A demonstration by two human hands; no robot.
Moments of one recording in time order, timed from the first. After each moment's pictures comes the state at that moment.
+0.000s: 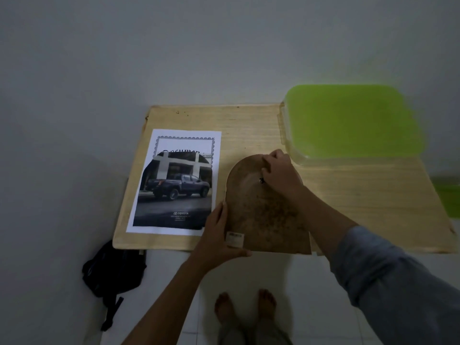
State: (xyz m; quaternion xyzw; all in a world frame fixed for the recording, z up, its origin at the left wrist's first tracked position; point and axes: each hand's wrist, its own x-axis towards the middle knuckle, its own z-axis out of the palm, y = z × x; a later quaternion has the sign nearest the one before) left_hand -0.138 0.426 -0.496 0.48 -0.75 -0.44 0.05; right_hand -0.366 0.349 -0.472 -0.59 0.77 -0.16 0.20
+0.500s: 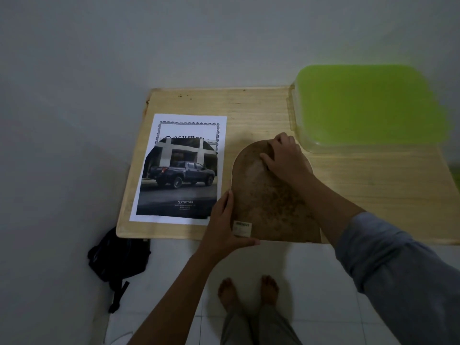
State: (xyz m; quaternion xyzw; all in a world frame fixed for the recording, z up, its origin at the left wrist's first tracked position) left_hand -0.143 0.429 -0.497 0.50 -0.74 -0.44 0.09; right_hand -0.364 0.340 -0.479 -0.64 0.75 -0.10 0.11
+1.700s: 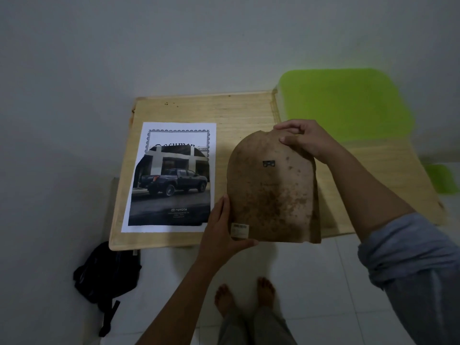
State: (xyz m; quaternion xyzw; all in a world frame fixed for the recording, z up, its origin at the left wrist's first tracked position) left_hand -0.140 0.438 -0.493 0.49 -0.76 -0.42 0.11; right_hand -0.417 0.355 -0.407 -0.45 0.68 -0.37 0.45
